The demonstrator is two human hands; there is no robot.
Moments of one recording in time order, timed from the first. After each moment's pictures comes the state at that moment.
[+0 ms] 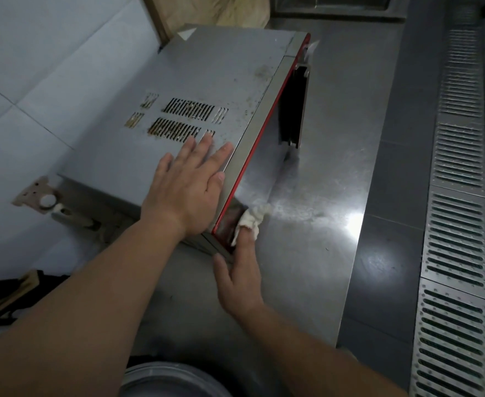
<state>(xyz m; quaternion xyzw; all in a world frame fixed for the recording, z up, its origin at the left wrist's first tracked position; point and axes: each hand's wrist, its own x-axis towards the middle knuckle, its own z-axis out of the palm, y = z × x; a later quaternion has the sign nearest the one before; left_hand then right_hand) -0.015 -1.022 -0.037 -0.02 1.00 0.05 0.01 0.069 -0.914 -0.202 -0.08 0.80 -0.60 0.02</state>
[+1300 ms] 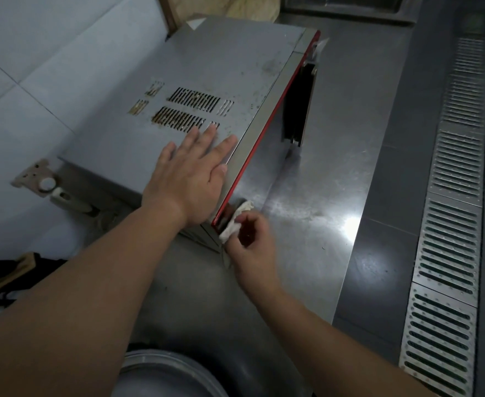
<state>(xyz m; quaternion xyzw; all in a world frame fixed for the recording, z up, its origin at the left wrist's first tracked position) -0.015 -1.021 -0.036 -0.02 1.00 0.04 0.01 0.040 -0.887 -0.151 -0.01 0.66 -0.75 0.06</state>
